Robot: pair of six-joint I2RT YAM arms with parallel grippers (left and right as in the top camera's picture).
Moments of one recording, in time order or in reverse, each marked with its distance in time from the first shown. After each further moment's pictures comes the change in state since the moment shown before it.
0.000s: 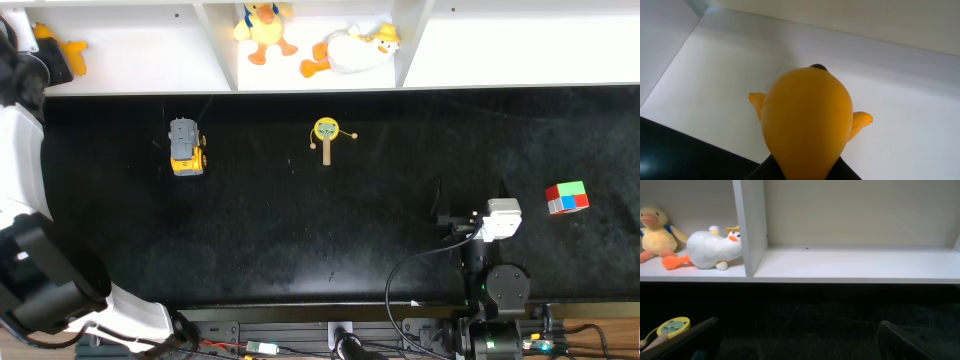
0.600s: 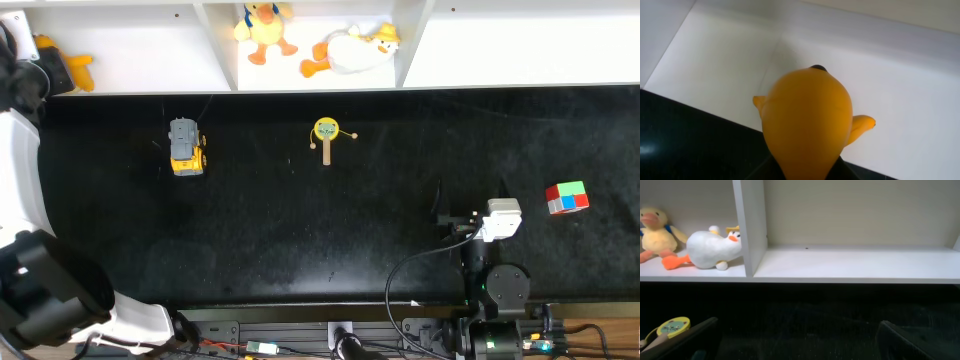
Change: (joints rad) left arm 0.000 -0.063 0.000 -0.130 -0.008 0.000; right arm 0.000 0.000 0.000 0.000 0.000 0.000
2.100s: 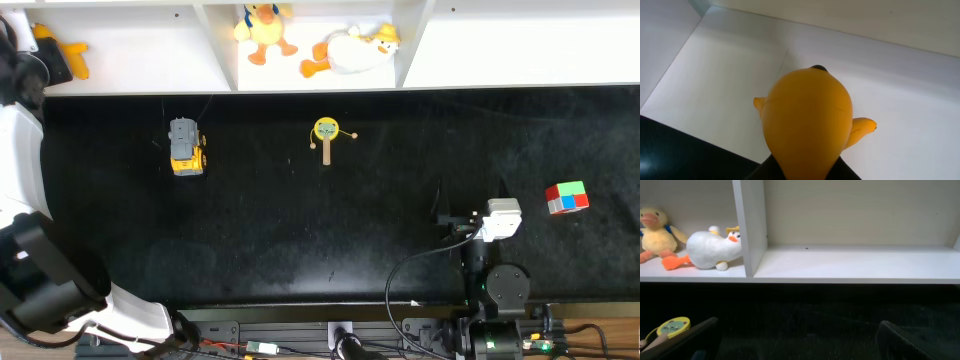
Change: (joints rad) left arm 0.000 0.070 0.004 0.137 0.002 -0.007; right arm 0.000 0.000 0.000 0.000 0.000 0.000
